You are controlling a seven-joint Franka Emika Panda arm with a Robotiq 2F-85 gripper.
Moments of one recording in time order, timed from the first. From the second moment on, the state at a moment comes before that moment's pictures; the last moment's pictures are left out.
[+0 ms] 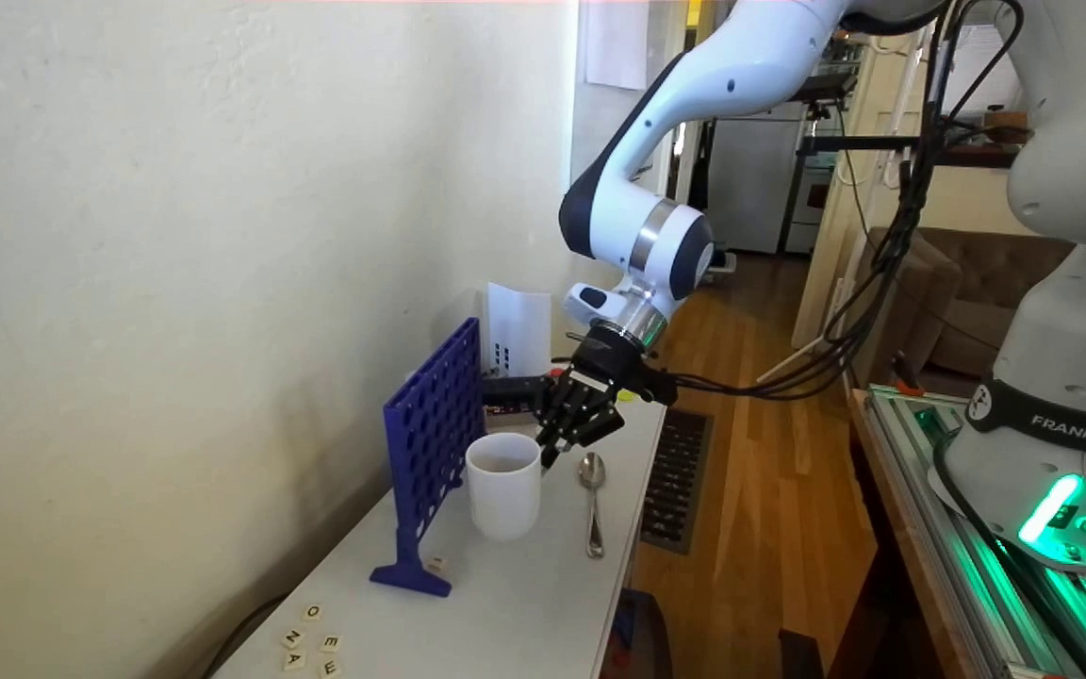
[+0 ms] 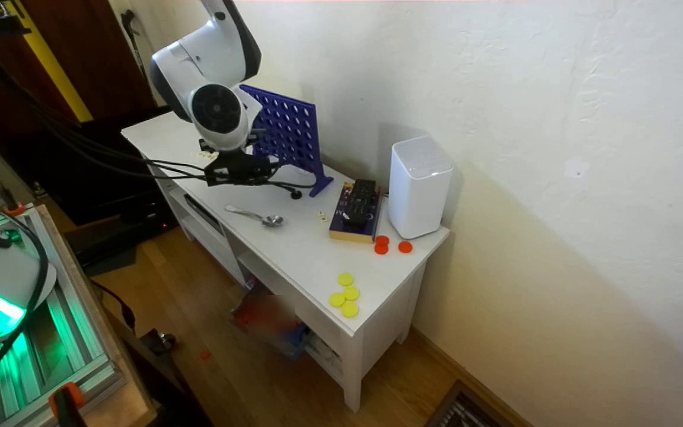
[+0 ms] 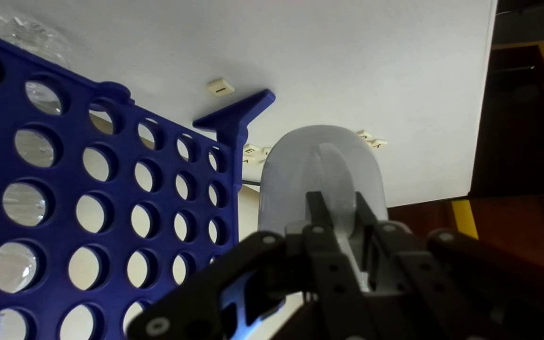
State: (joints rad) arm -0.96 0.68 0.89 -2.42 1.43 2.78 -2.71
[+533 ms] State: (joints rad) arm -1.07 0.96 1.03 -2.40 1.19 3.11 -2.71
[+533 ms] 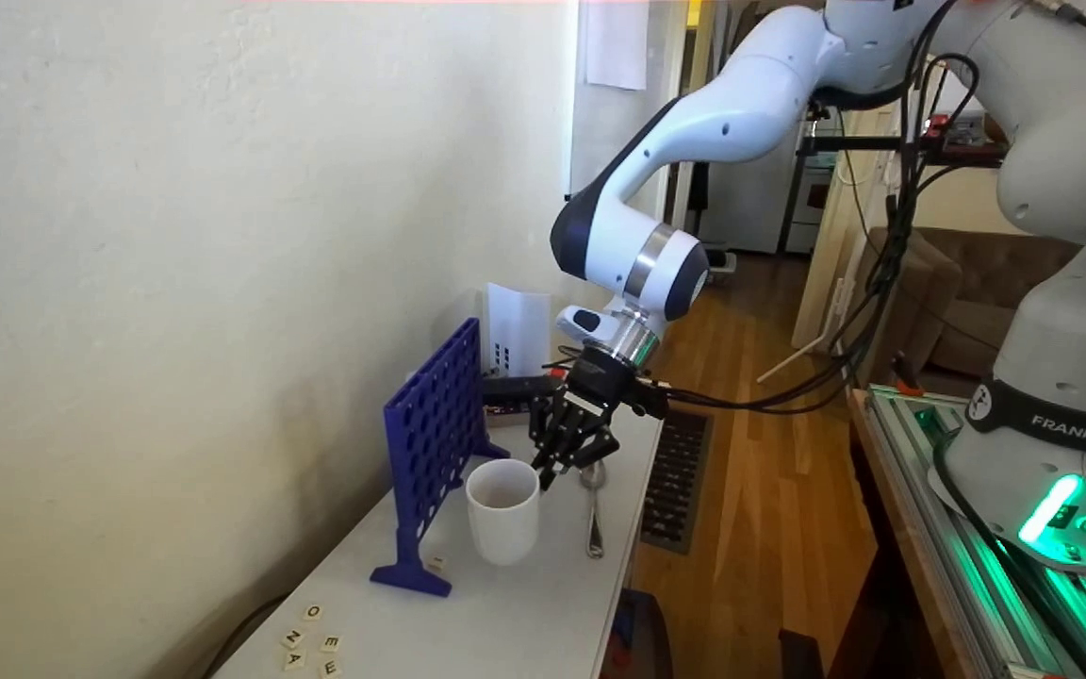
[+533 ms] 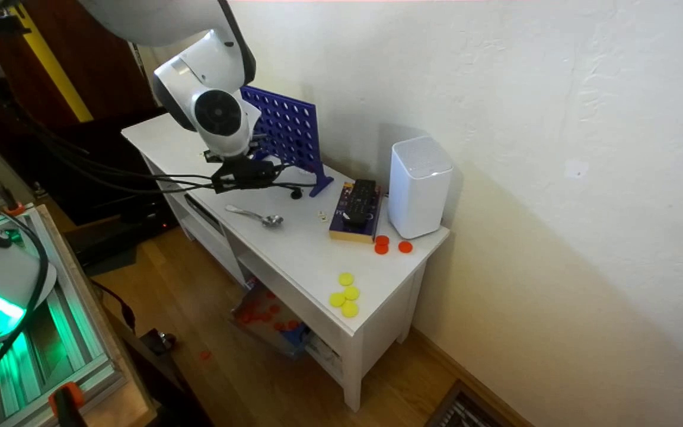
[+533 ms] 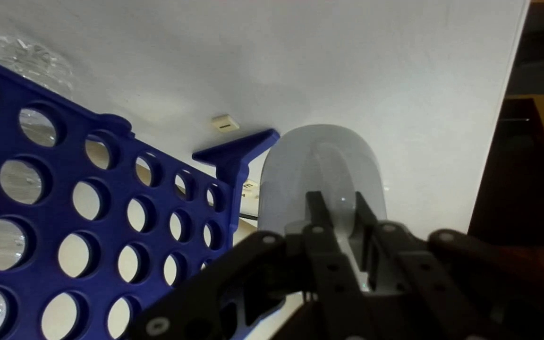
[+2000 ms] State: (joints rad) arm -1.15 1.49 1.02 -2.49 0.47 3.51 -2.46
